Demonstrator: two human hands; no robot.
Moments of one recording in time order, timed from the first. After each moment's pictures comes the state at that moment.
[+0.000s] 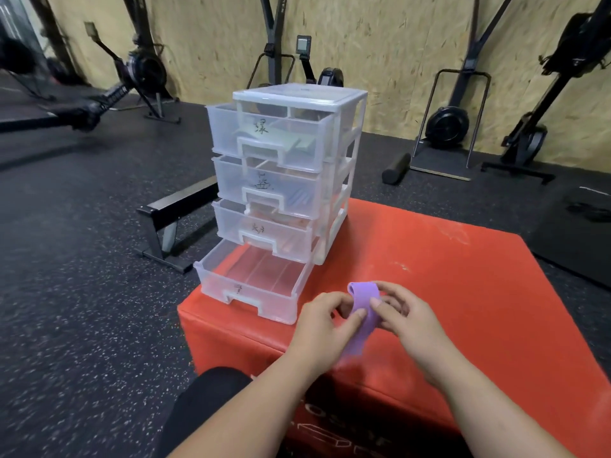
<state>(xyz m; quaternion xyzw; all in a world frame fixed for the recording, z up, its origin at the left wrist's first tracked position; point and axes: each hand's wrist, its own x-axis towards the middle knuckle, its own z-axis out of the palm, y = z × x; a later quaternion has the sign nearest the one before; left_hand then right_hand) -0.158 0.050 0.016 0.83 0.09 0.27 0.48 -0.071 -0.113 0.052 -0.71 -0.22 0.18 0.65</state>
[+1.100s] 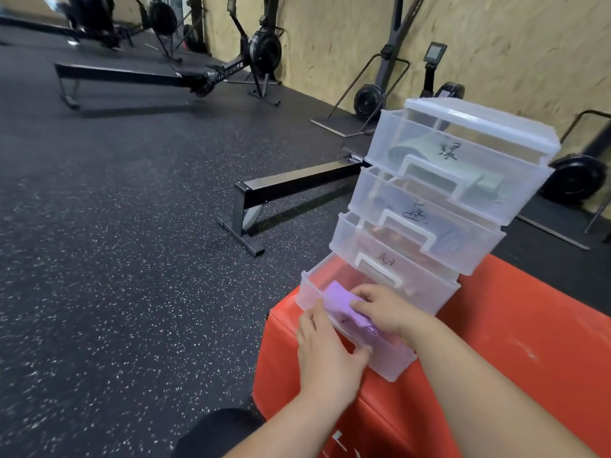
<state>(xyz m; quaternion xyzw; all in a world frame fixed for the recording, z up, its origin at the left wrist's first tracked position) -0.211 0.190 -0.023 0.74 0.42 0.27 0.45 -0.043 0.175 0.038 -0.84 -0.39 0.29 0.25</state>
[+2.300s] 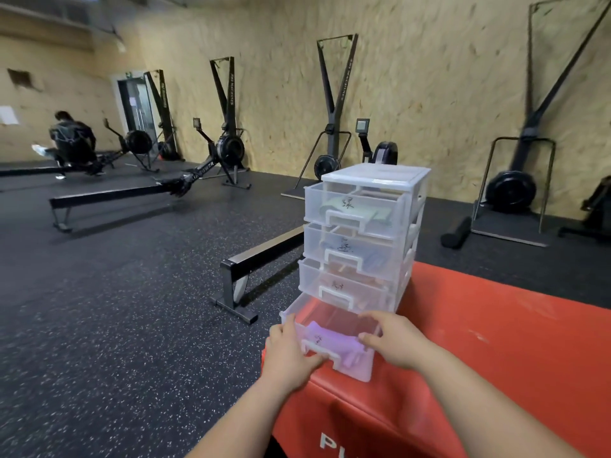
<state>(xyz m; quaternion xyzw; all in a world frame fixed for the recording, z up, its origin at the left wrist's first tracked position) -0.264 0.207 0.043 0.85 0.36 0.18 0.34 -0.097 0.037 0.109 -0.88 -0.40 0.12 0.21</state>
